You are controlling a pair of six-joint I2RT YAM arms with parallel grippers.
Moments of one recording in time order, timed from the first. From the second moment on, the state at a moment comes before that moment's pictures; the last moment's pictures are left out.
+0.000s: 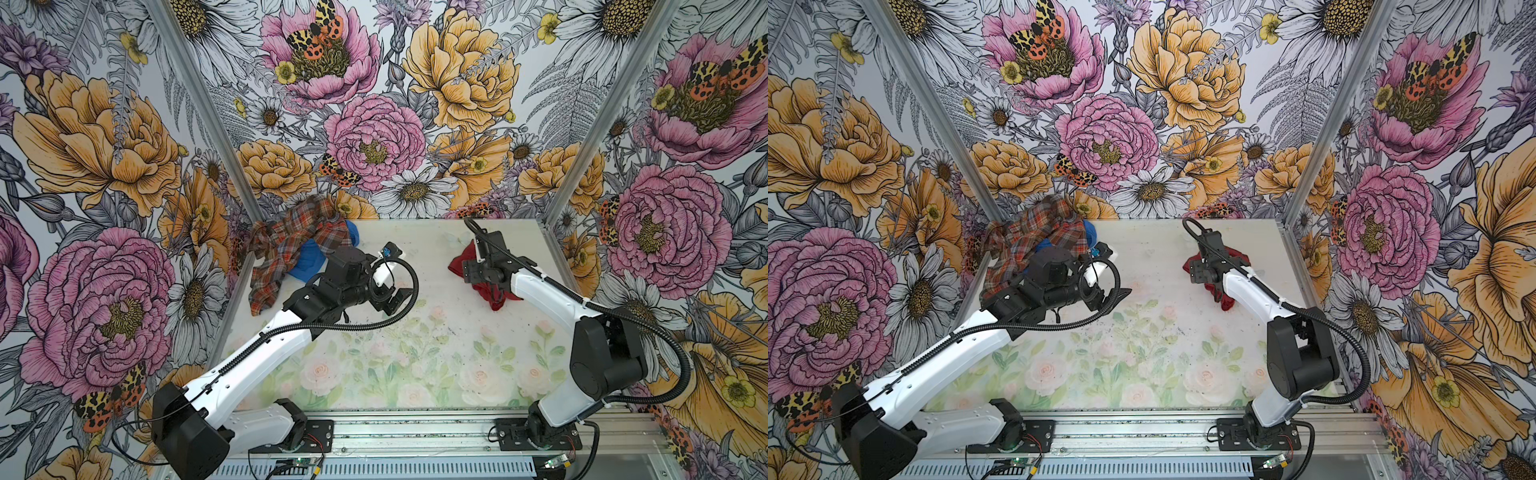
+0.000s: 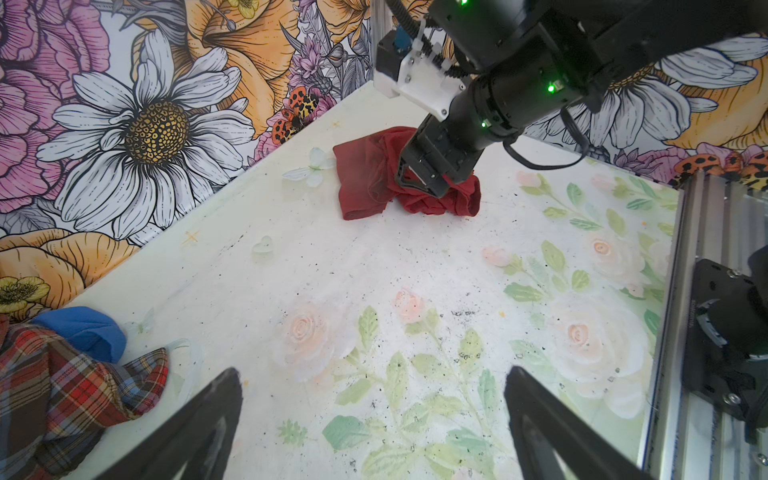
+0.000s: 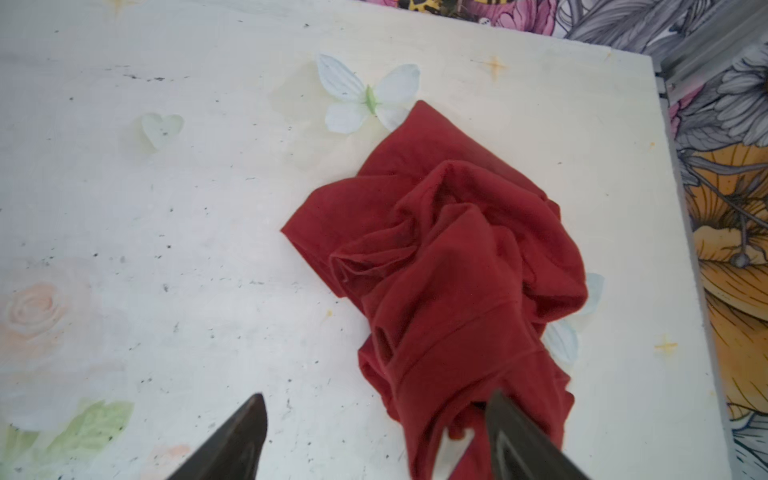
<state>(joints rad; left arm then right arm) -0.66 1.19 1.09 -0.37 0.20 0.16 0.31 1.62 1.19 -0.48 0.24 0.11</state>
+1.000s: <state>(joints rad) -0.67 1.19 1.09 -0.37 0.19 0.18 0.07 2.12 1.57 -0.68 0.11 0.11</state>
